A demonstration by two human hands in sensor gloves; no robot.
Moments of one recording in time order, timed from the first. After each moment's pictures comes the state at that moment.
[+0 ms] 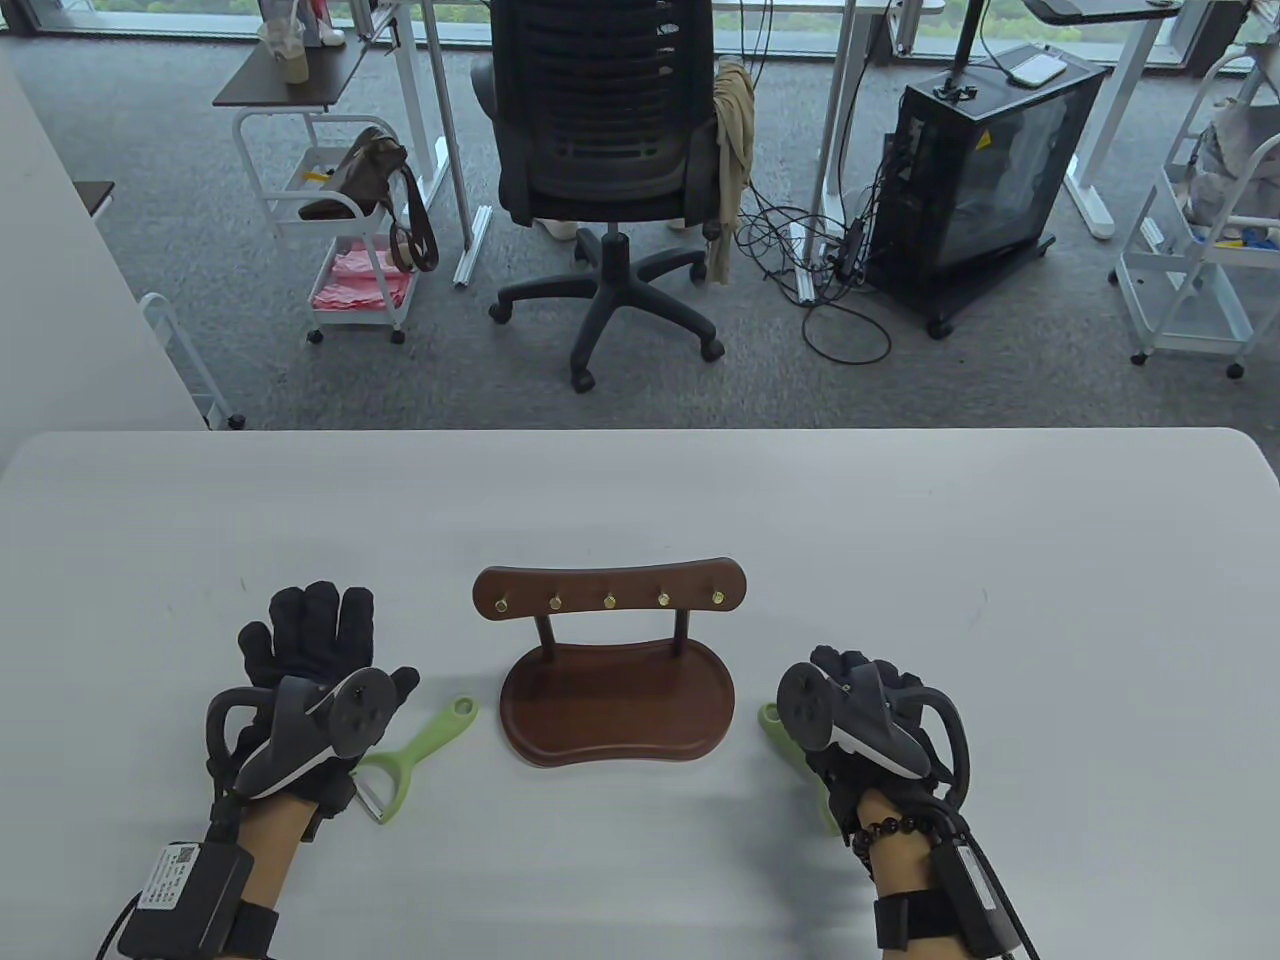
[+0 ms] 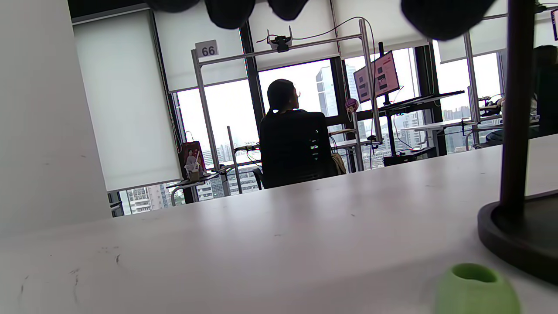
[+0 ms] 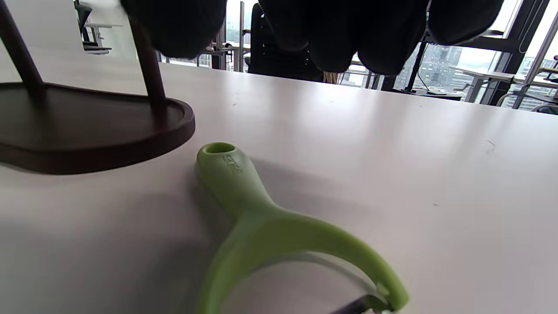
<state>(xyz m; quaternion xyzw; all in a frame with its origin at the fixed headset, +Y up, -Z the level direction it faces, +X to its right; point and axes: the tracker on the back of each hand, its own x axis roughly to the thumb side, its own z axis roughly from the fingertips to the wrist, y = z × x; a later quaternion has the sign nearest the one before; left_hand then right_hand) -0.302 -0.676 -0.355 0.08 -0.07 -0.09 0.99 0.134 -0.719 -0.351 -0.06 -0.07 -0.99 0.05</state>
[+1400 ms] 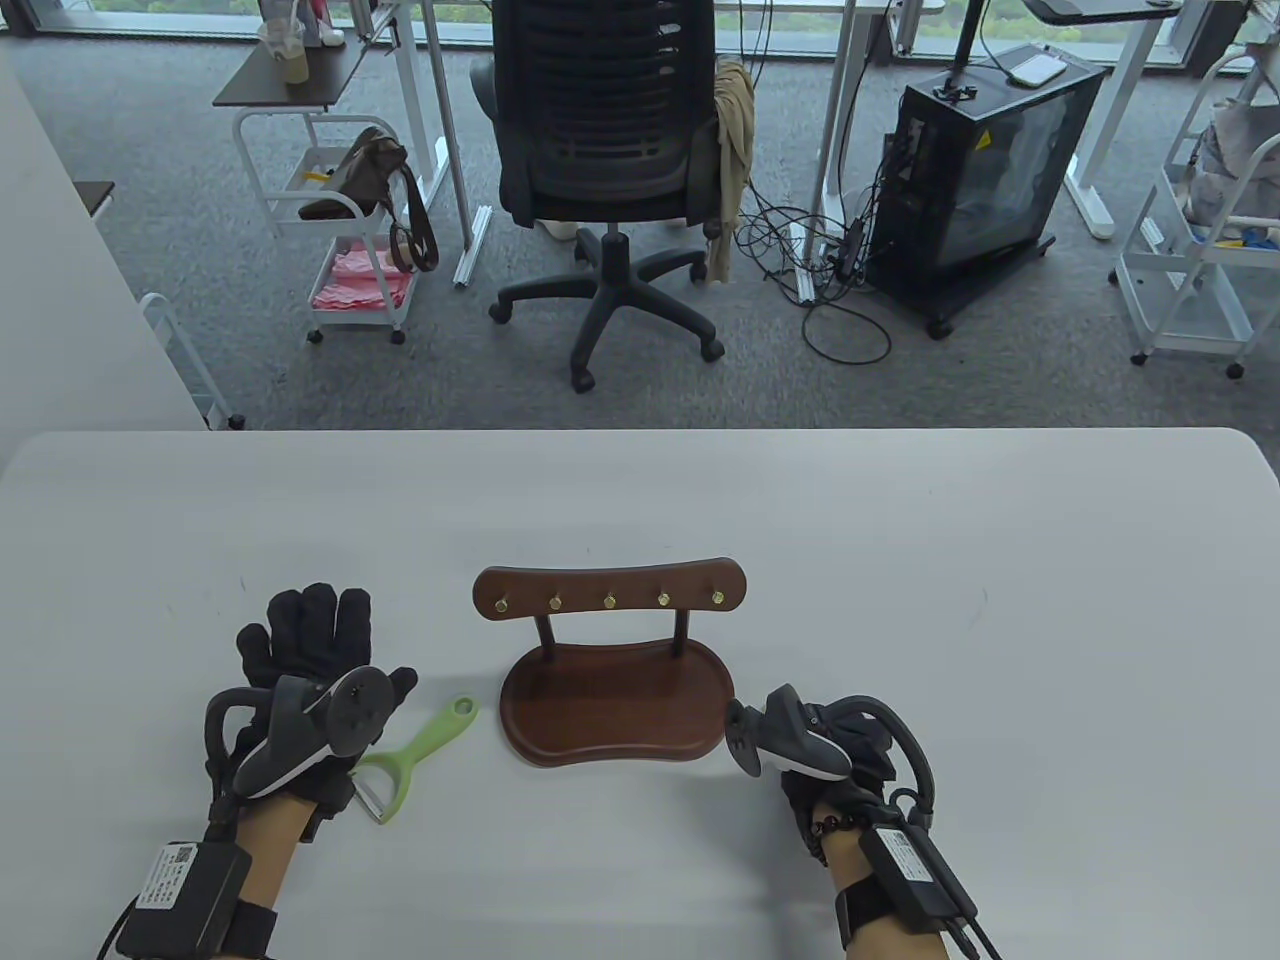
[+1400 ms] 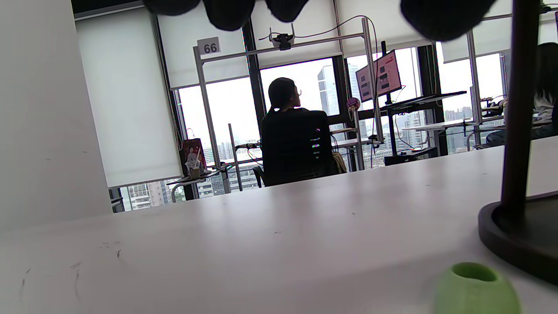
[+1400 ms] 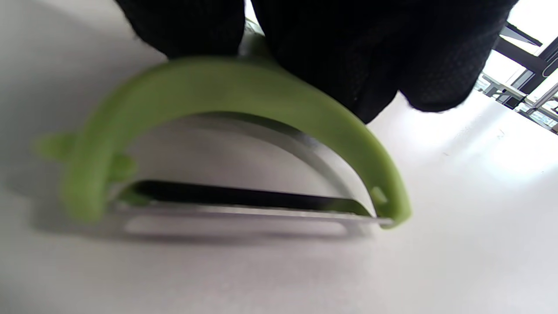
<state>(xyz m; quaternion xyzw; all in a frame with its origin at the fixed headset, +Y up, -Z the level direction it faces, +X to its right) -0.304 -0.676 -0.355 0.08 -0.07 -0.08 0.99 0.106 -0.768 -0.359 -0.07 -0.15 -0.97 0.19</state>
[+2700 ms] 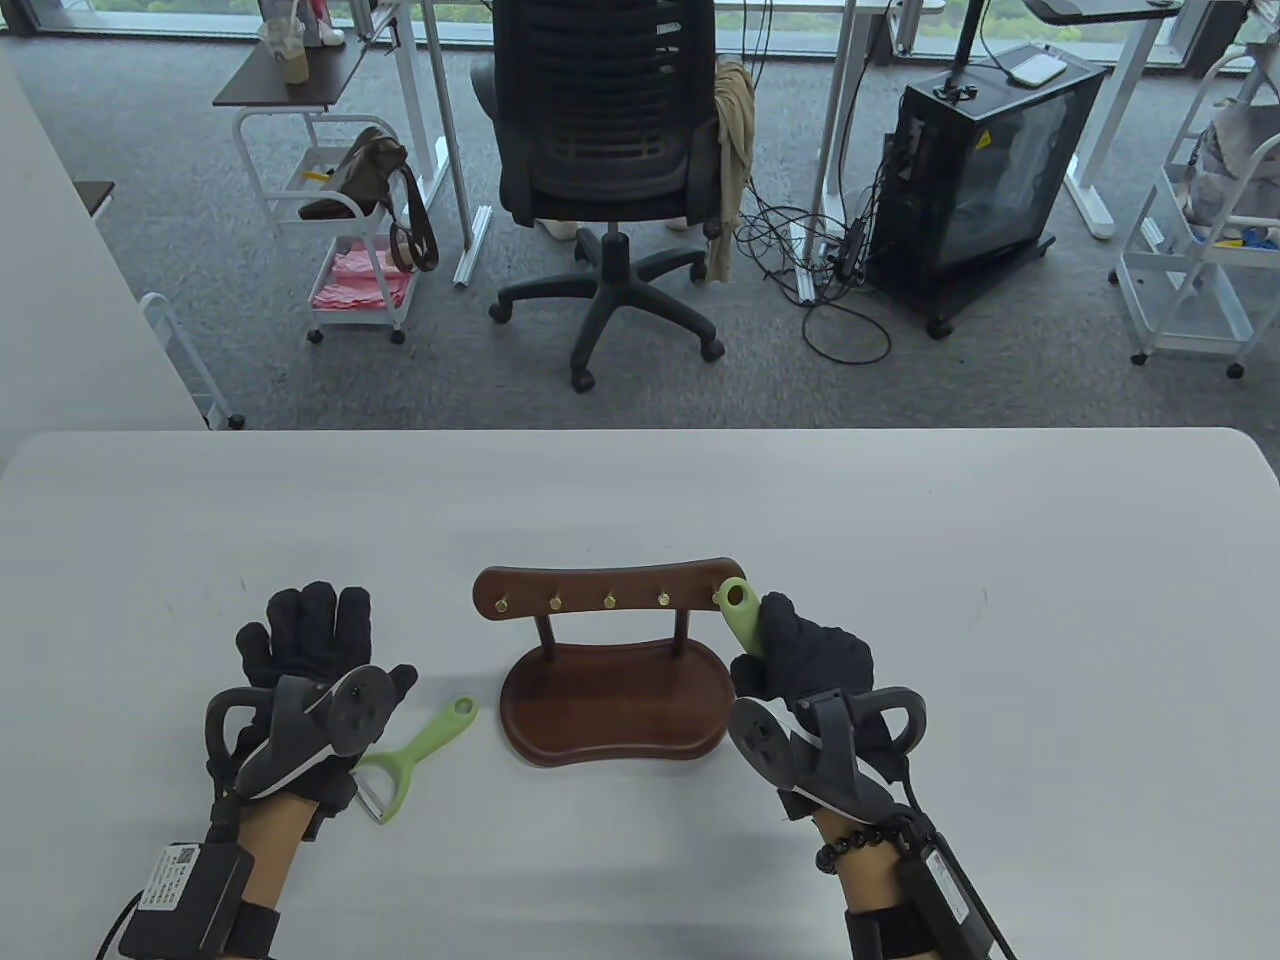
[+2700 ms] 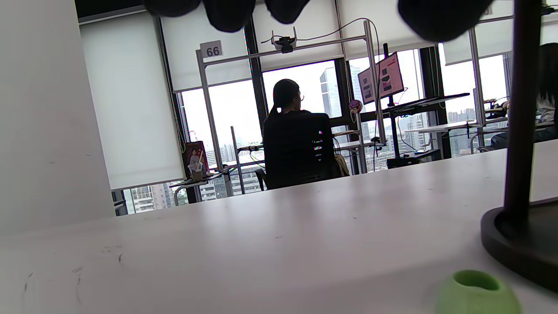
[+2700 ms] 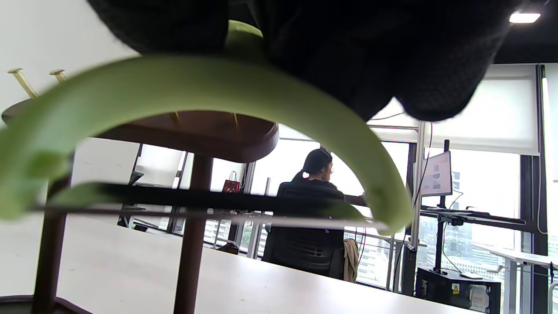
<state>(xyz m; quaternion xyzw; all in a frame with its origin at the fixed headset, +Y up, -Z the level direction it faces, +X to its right) -0.302 -0.675 -0.355 0.09 -0.07 -0.08 0.99 0.087 -0.640 -0.317 -0.11 0.26 -0.96 0.03</state>
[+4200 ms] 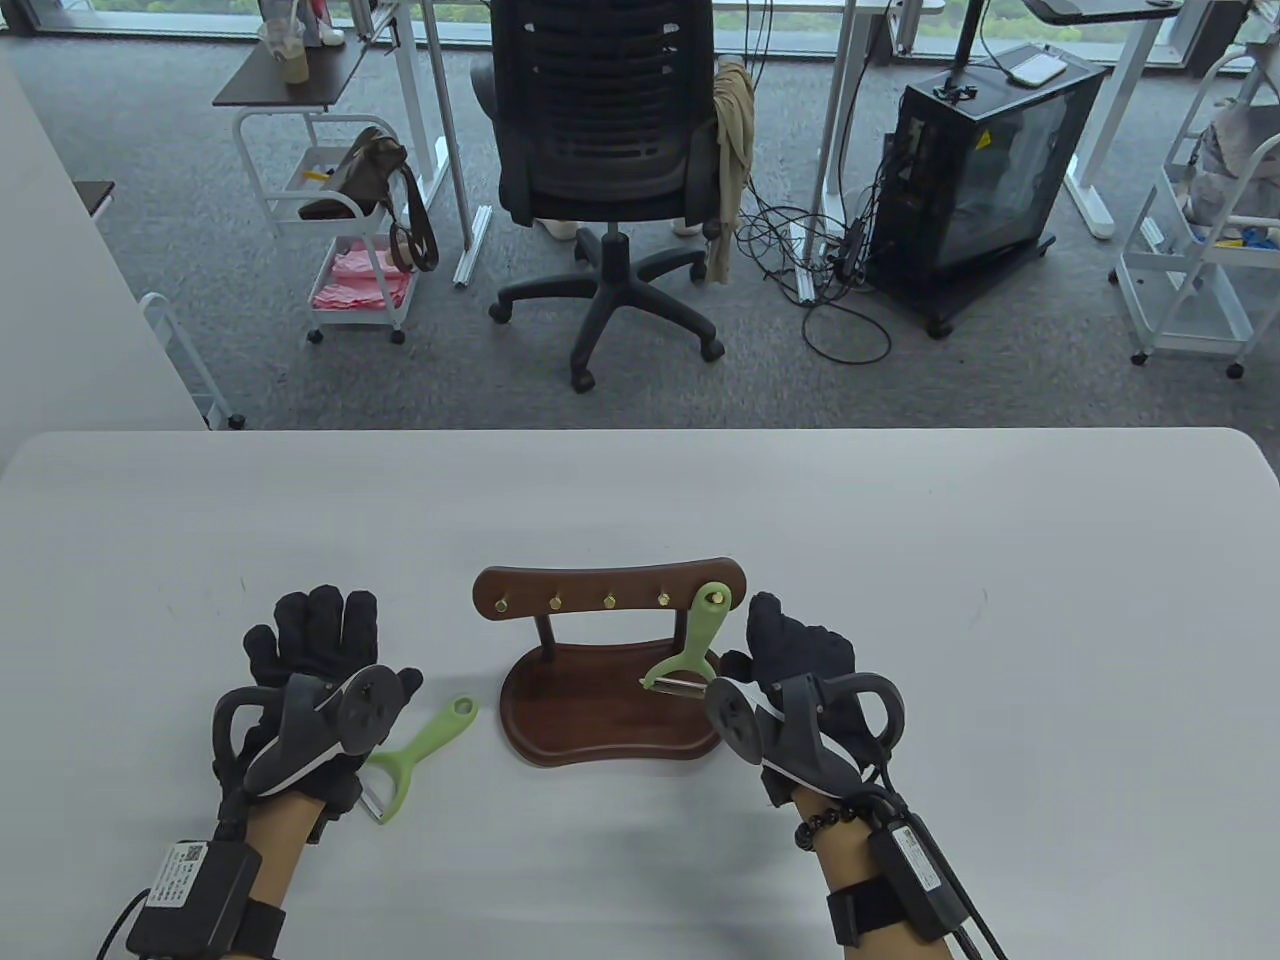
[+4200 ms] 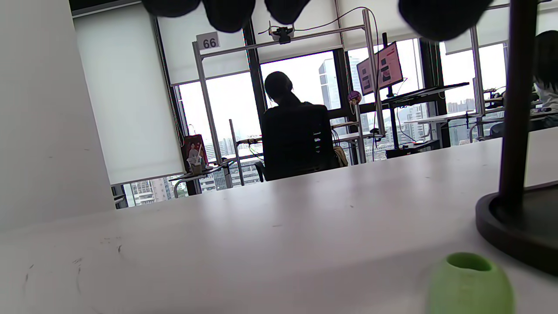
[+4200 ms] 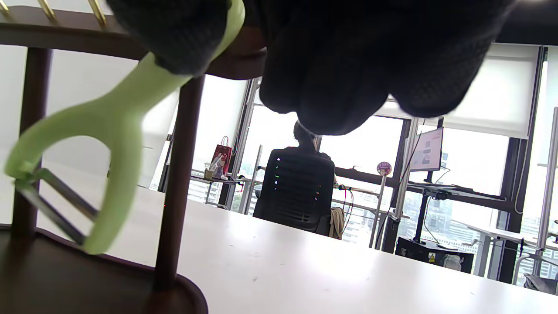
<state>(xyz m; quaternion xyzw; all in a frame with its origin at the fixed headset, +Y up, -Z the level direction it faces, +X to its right) -0.297 -0.676 -0.355 0.07 -0.07 -0.09 0.99 0.084 -0.660 -0.339 -0.09 0.20 -0.97 0.06</state>
